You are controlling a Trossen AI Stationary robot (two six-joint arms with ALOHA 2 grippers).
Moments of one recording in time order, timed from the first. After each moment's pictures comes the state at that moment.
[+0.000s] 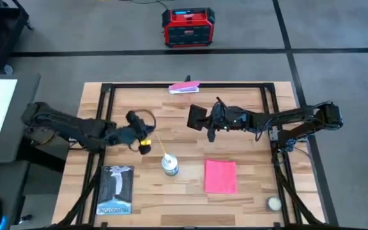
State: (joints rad) left arm -0.32 1.00 0.76 -0.50 -0.77 -0.46; right arm -0.15 1.37 0.65 0.38 0.10 0.31
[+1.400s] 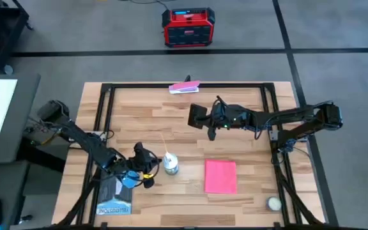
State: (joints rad) left arm -0.63 1.33 0.77 -0.25 -0.82 -0.72; right arm -0.16 1.37 0.65 0.38 0.08 0.28
